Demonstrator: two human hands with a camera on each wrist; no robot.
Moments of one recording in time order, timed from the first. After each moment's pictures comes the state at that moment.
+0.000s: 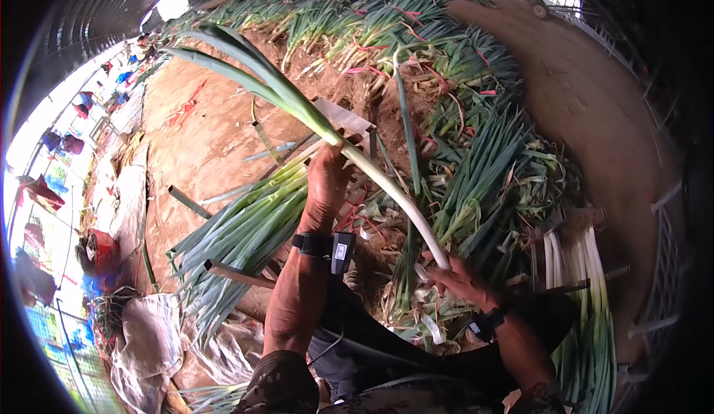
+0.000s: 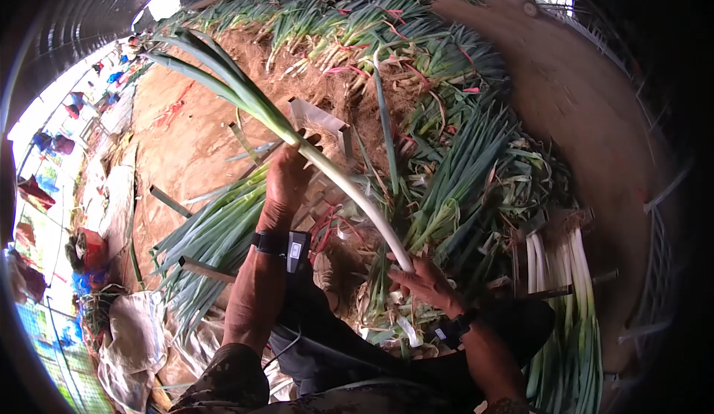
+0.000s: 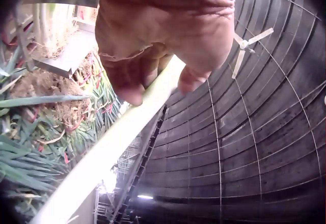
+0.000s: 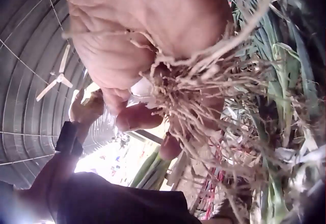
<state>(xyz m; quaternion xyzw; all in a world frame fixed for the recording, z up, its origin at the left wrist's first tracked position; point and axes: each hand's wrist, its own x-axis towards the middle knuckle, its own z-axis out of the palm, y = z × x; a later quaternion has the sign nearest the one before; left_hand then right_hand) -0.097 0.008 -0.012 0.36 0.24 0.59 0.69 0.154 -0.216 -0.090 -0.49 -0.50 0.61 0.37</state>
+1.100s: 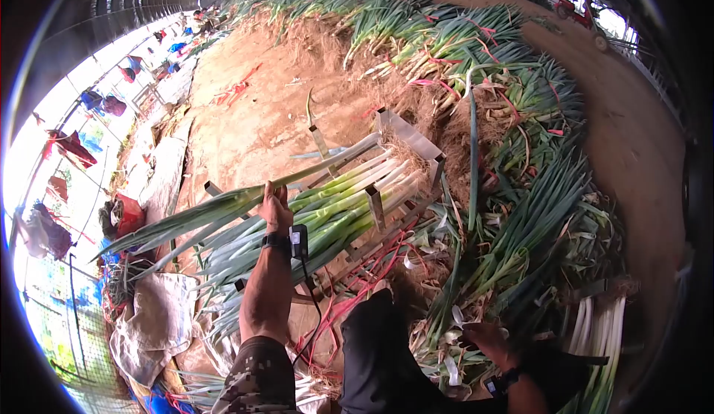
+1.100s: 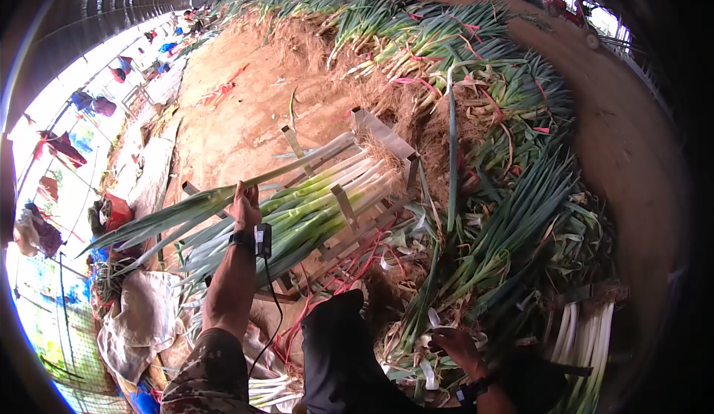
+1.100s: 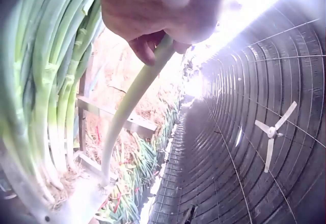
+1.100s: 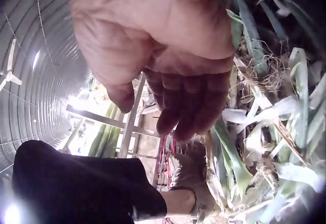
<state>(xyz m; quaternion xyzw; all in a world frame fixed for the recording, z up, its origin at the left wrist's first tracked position) -0.378 0.125 -0.156 0.10 0.37 0.83 0.39 0.162 -0.206 -0.169 -0.60 -0.34 0.68 0.24</state>
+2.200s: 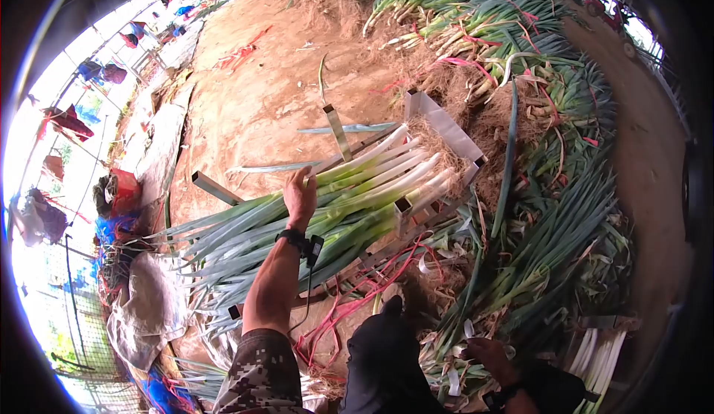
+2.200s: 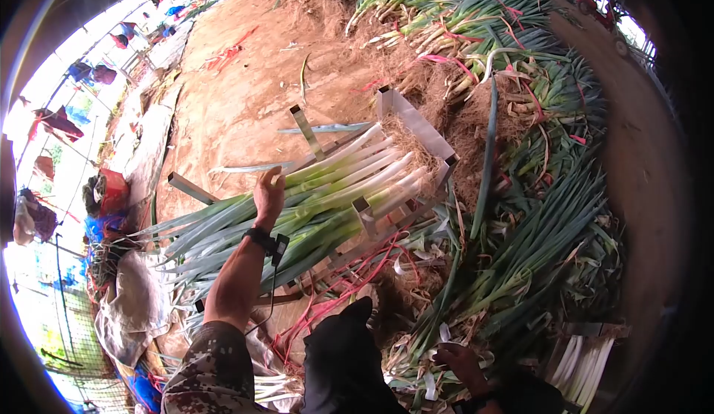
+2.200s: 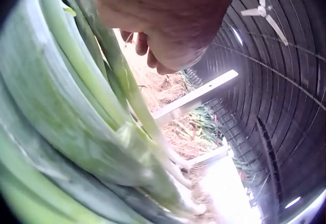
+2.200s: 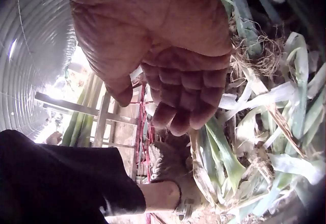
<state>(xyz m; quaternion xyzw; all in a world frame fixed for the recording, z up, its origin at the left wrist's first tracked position) -0.388 0.168 -0.231 0.58 0.73 0.36 0.01 0.146 -0.167 -0.208 -0.64 -0.25 0.70 0.18</state>
